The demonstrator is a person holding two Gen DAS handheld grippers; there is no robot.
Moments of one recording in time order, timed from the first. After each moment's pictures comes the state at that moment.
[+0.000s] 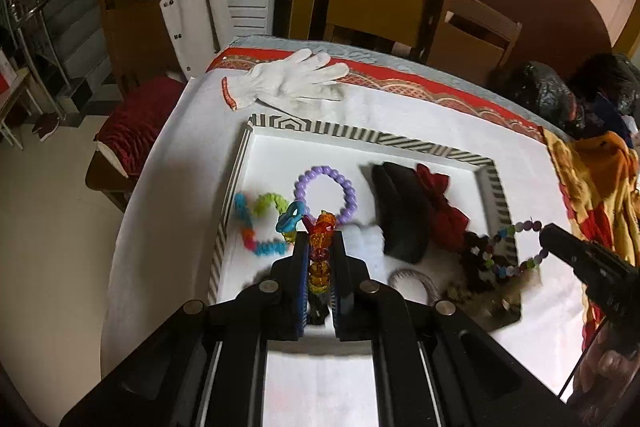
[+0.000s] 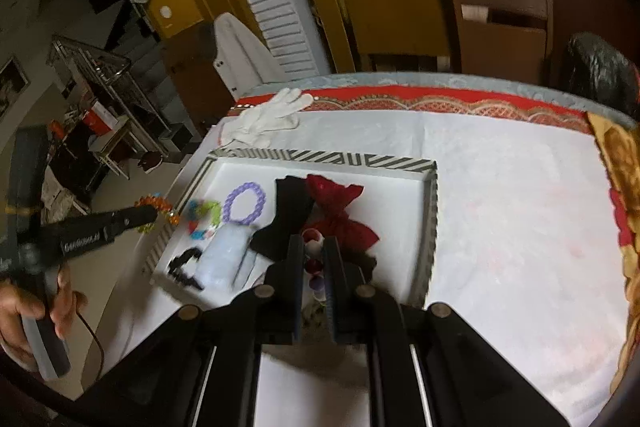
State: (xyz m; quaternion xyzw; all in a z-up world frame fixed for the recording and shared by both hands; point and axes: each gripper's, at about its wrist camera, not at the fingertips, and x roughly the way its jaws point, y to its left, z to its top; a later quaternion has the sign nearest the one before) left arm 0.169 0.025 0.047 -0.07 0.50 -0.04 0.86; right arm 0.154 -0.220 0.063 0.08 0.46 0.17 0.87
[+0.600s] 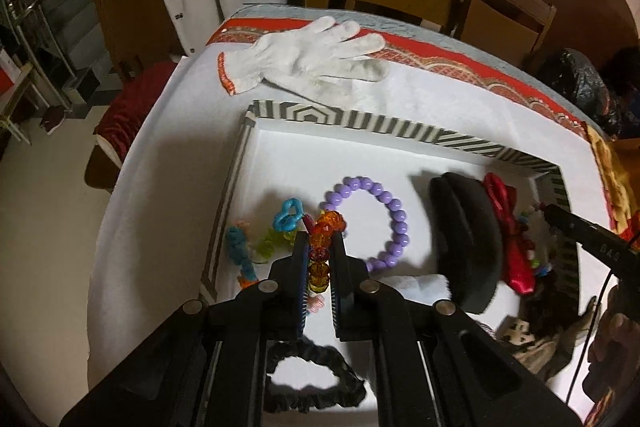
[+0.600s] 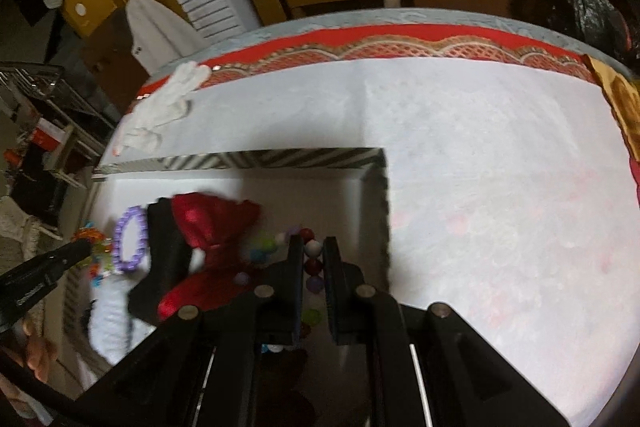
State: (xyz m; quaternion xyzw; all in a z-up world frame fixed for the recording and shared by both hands) left arm 0.226 0.028 -0.016 -0.05 0.53 -0.01 0.85; right arm 0.247 -0.246 -0.031 0.10 0.53 0.07 0.84
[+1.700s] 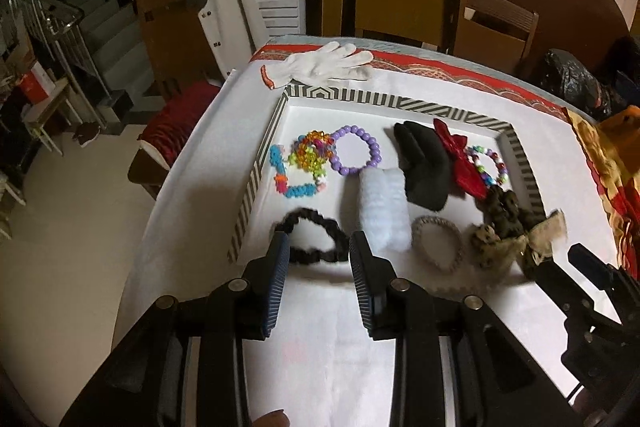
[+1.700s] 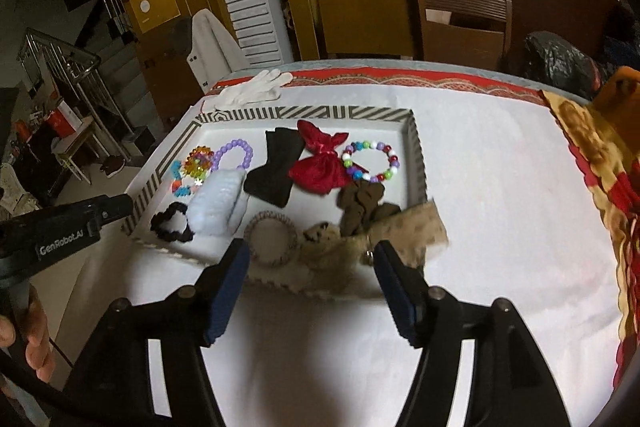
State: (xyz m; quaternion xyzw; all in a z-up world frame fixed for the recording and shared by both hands) left arm 0.087 0.006 0.041 -0.02 0.47 0.03 0.88; right arm 0.060 -0.186 0.039 0.05 0.43 0.09 0.90
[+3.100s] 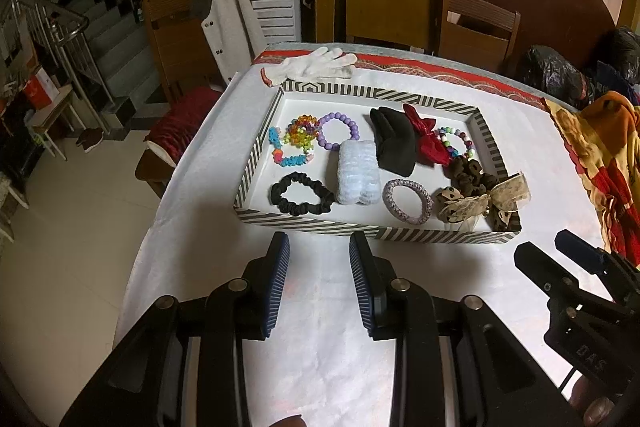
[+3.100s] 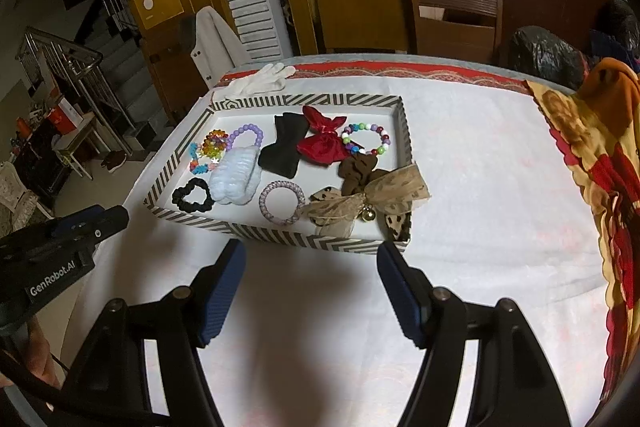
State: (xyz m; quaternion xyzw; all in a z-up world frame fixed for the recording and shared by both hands) left arm 0.021 -0.011 0.064 -0.02 0.46 0.02 0.89; right arm 0.011 -0.187 0.064 0.05 0.44 0.08 0.89
